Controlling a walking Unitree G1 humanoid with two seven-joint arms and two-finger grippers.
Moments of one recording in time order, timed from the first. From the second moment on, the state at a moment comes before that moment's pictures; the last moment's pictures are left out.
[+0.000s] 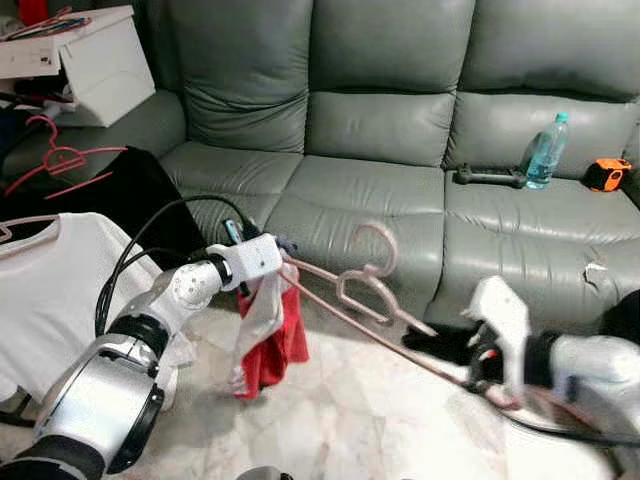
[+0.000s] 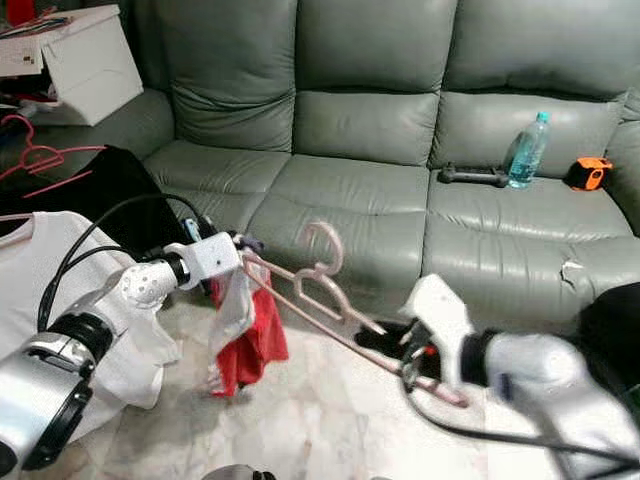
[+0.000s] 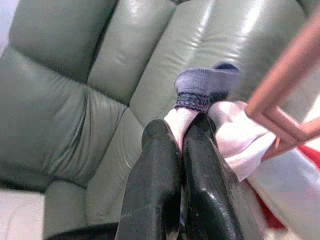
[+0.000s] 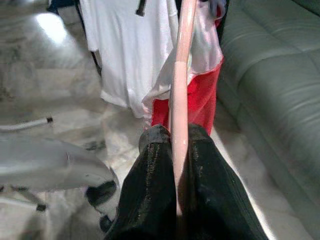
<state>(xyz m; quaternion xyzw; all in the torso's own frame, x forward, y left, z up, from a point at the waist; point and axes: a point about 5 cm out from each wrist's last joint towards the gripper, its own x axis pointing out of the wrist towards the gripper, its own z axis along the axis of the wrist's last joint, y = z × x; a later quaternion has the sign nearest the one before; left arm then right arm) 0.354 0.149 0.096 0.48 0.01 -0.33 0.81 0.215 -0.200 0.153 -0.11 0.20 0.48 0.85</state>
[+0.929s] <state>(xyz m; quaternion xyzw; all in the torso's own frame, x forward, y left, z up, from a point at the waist) 0.346 0.106 0.088 0.32 0.03 -0.43 0.84 0.223 -0.131 0.039 0.11 0.38 0.46 0.80</state>
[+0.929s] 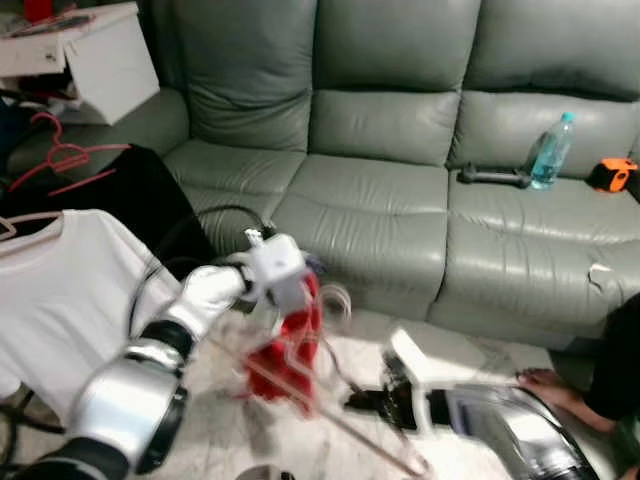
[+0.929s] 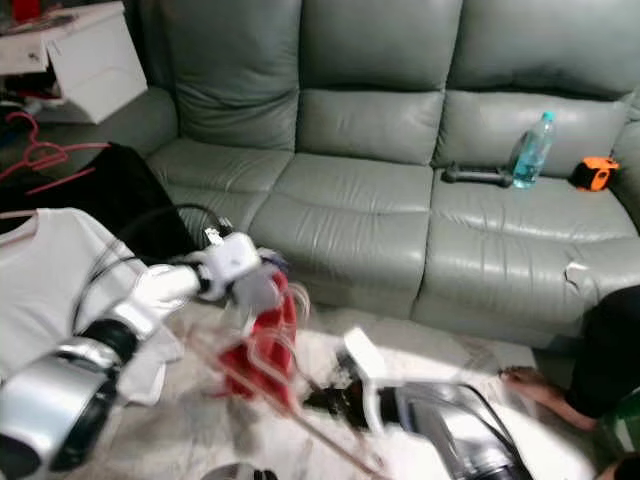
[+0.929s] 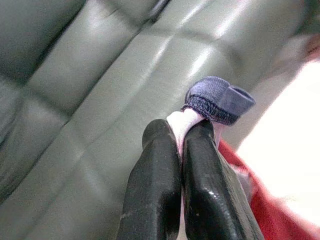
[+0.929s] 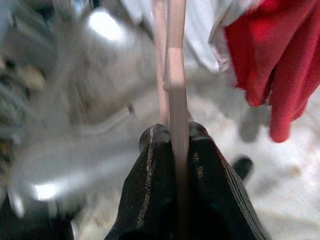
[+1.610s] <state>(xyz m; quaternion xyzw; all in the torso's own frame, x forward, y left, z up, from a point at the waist) 0.355 0.130 0.090 0.40 0.02 -0.32 0.86 0.180 -0.169 0.060 -0.07 0.39 0.54 0.75</state>
